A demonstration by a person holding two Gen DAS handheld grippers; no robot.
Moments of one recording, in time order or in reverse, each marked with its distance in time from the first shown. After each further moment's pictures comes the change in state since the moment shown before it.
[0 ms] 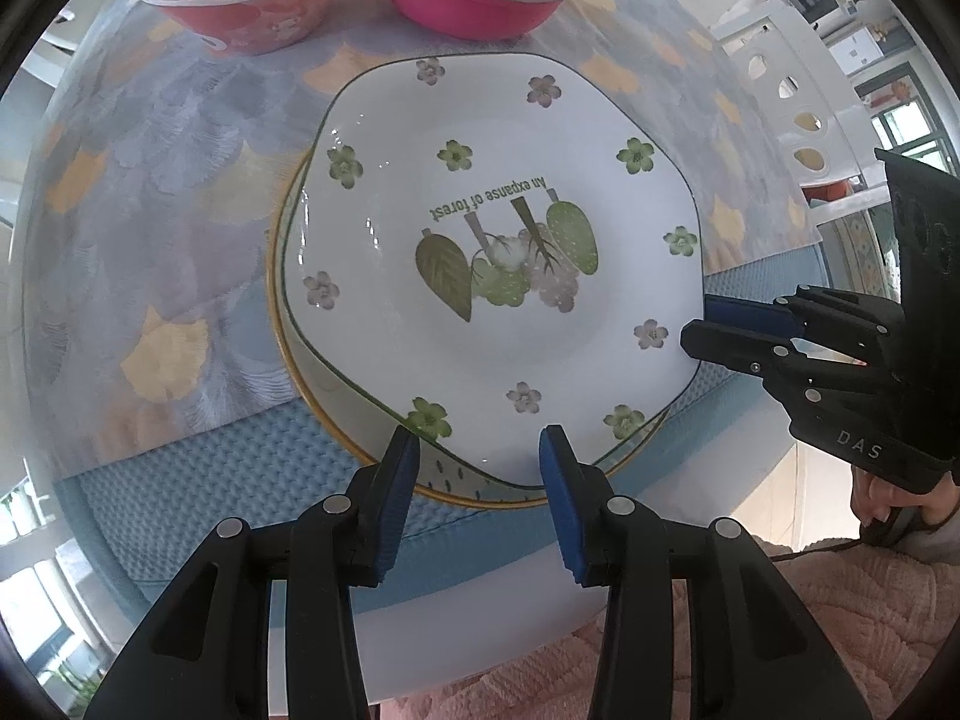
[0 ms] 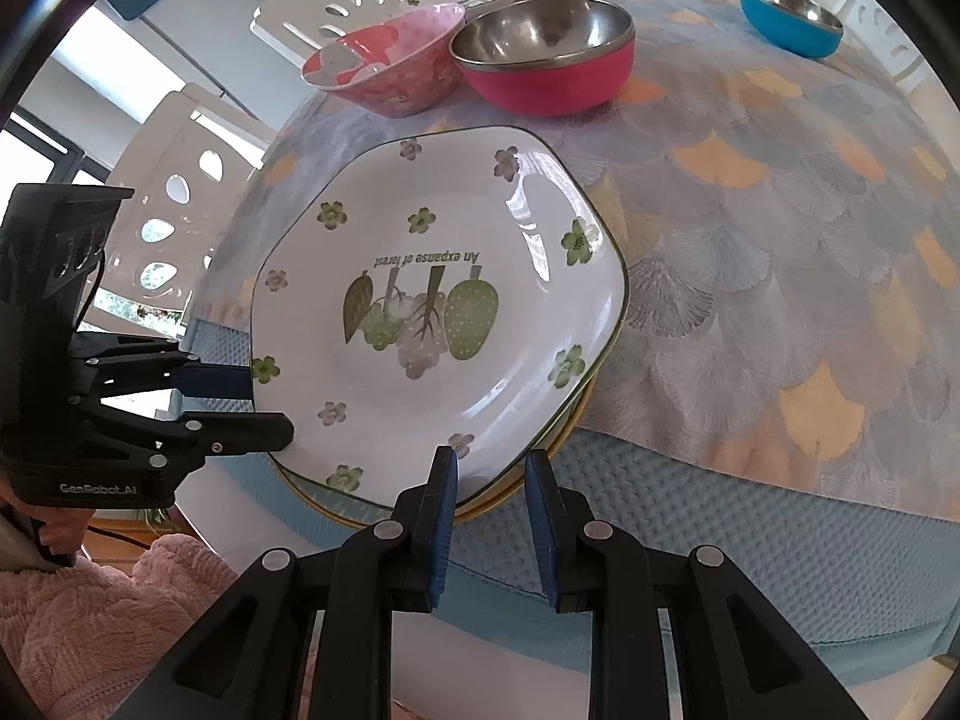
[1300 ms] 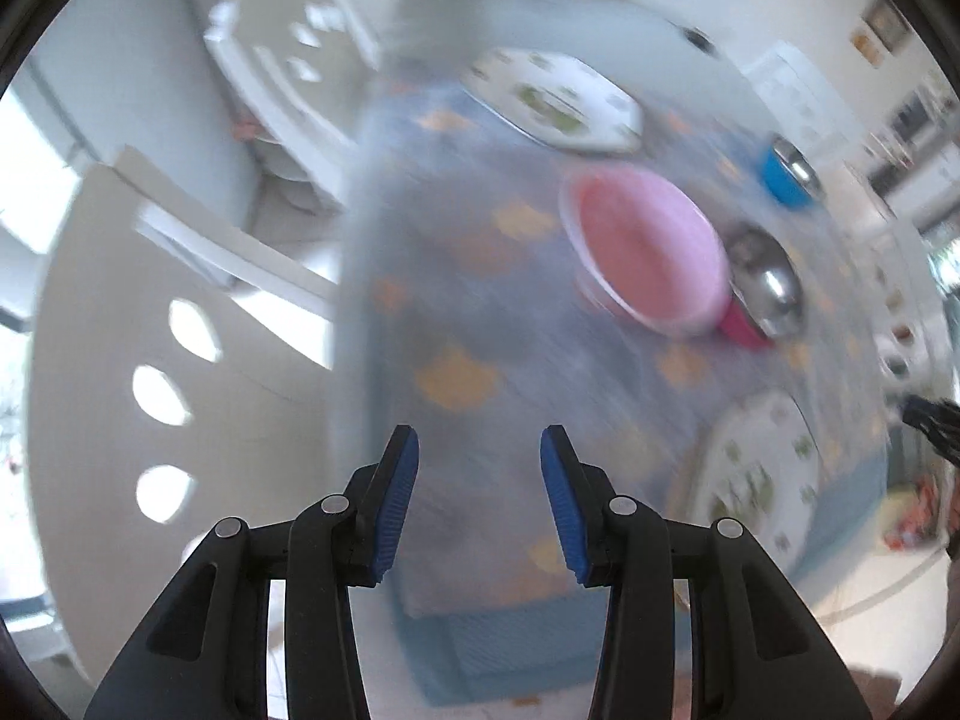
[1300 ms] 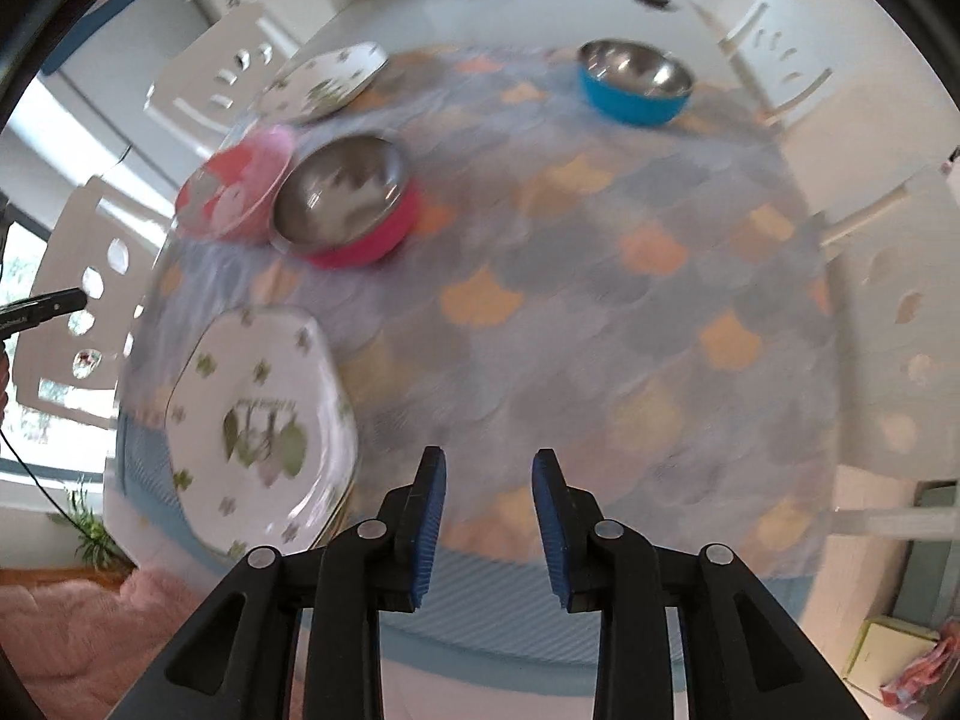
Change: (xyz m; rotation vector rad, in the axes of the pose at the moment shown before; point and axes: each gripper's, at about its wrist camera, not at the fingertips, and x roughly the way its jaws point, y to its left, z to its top) left arm -0.156 0.189 0.082 -0.233 -0.241 0.248; right arm -0.102 -0.088 0.079 0.075 -0.037 -0.221
